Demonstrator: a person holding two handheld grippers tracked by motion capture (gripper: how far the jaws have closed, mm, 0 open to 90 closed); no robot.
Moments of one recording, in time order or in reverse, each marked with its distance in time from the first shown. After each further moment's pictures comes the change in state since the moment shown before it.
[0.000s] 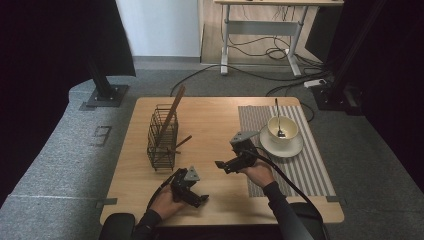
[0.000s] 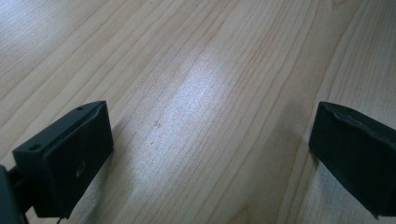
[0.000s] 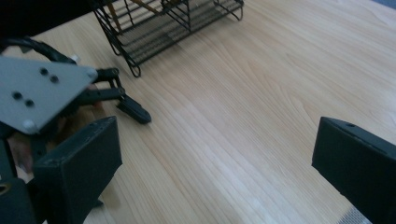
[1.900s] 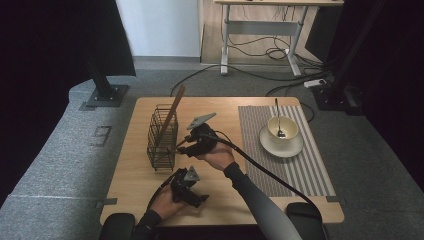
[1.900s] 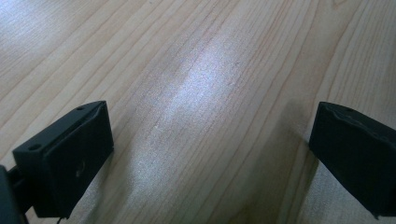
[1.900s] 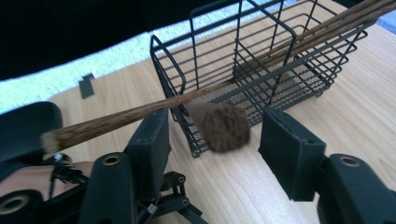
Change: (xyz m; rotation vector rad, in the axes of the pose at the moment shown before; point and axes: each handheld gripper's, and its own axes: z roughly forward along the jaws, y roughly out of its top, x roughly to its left) left arm 0.000 0.000 0.000 -0.002 -0.005 -0.004; right arm 0.048 0.095 0.065 0.007 0.163 -0.106
